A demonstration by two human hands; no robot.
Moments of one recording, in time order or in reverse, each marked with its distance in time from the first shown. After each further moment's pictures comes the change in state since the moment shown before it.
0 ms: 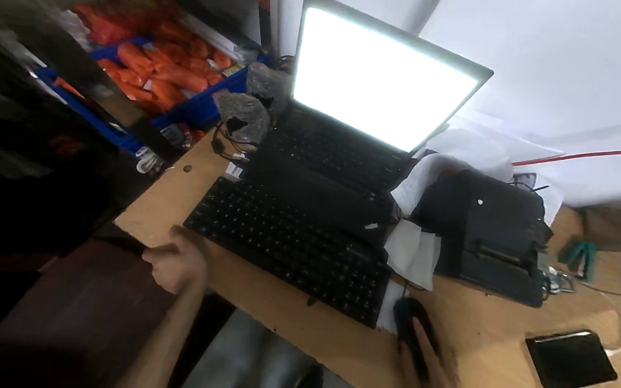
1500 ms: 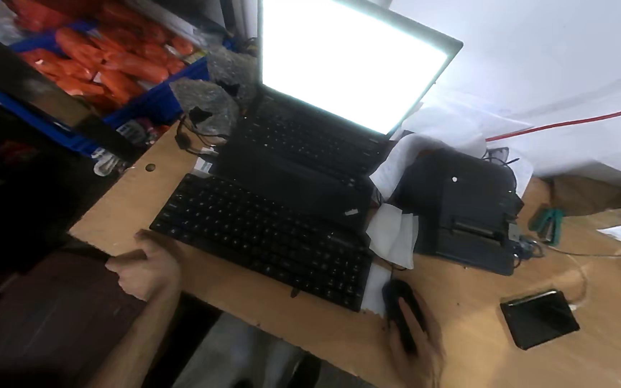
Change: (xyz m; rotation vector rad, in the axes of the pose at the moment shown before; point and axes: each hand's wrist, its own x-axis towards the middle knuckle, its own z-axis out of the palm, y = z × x) left_hand 0.005 -0.006 0.002 -0.023 0.011 0.021; right_hand 0.003 -0.003 0.003 0.063 0.115 0.070
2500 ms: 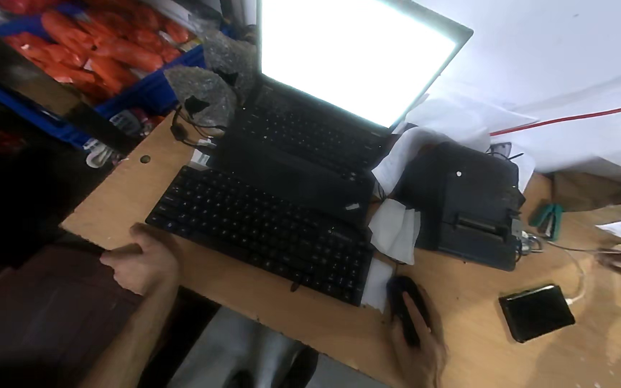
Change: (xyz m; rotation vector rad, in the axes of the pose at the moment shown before) left_hand 0.001 -0.001 0.000 -0.005 -0.004 0.004; right_hand -0.002 0.003 0.000 -0.014 0.029 0.036
